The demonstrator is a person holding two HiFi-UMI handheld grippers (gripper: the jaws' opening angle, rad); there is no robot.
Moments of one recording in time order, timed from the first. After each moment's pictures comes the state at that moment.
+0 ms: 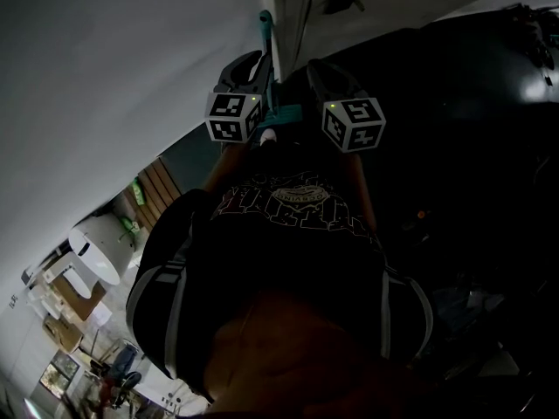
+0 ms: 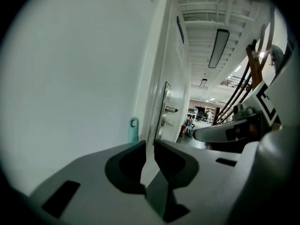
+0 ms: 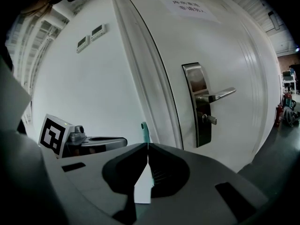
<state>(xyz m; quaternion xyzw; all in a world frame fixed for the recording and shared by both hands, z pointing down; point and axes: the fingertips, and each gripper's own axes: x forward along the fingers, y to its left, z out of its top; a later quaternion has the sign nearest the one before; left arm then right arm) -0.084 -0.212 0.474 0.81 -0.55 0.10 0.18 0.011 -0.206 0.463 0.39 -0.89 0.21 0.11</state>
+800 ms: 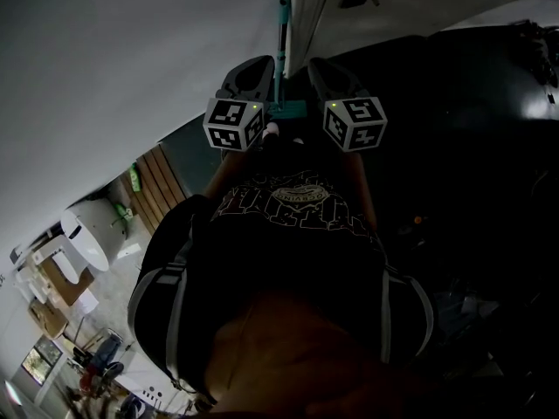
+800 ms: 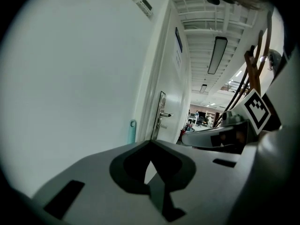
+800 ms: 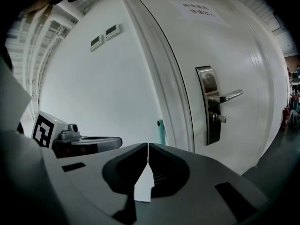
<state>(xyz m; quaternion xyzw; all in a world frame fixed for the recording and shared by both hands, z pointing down) -0.092 -0.147 0.452 0.81 -0.55 0.06 0.18 -0.012 -0.162 0.455 0.36 -0.91 0.20 0.11</state>
